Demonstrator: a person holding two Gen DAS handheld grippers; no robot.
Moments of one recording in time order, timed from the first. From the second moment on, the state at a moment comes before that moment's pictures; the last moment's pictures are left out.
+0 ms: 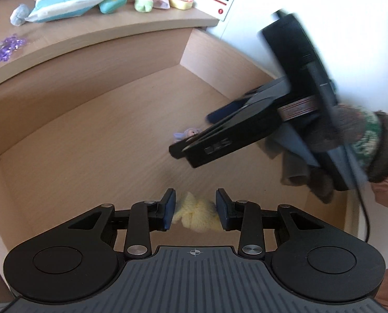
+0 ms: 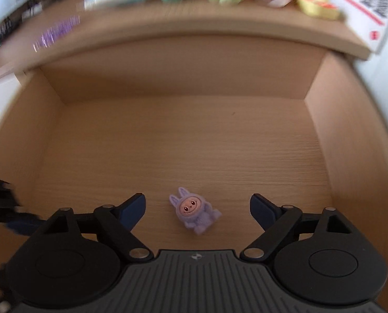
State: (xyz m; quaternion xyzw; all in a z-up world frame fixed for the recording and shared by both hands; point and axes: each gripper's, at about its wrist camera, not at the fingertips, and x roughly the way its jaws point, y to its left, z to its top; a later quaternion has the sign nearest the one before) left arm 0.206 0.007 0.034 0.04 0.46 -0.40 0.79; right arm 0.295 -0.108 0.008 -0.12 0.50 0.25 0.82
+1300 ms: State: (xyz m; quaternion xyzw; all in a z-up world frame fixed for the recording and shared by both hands) left arm 0.316 0.102 0.105 -0.15 0.26 -0.30 0.91; right arm 0.312 -0.144 0.124 -0.03 0.37 0.25 0.90
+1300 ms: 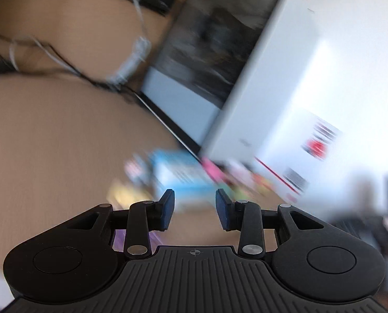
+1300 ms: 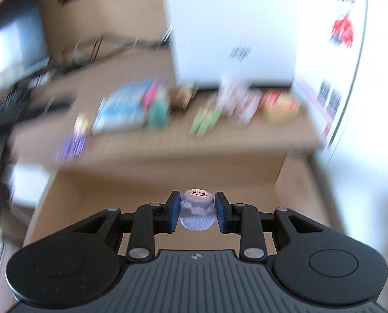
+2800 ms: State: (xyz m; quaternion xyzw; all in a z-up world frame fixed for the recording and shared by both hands) left arm -0.049 0.071 0.085 -0.04 0.25 -0.27 0.93; right arm -0.030 -0.218 0.107 0.06 0.21 0.18 0.96
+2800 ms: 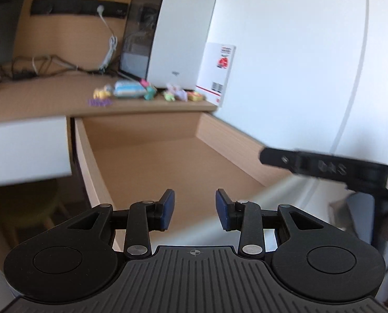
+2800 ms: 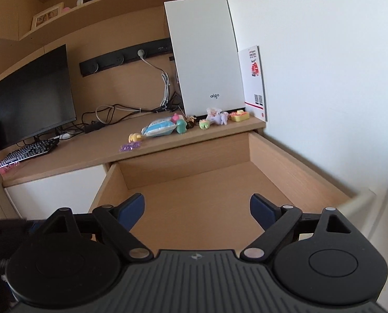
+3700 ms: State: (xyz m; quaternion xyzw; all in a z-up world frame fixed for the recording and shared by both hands) left arm -0.056 0.045 -0.002 -0.07 0.31 -0.20 0.93; right arm -0.056 -0.222 0.001 0.02 0.24 0.13 0.96
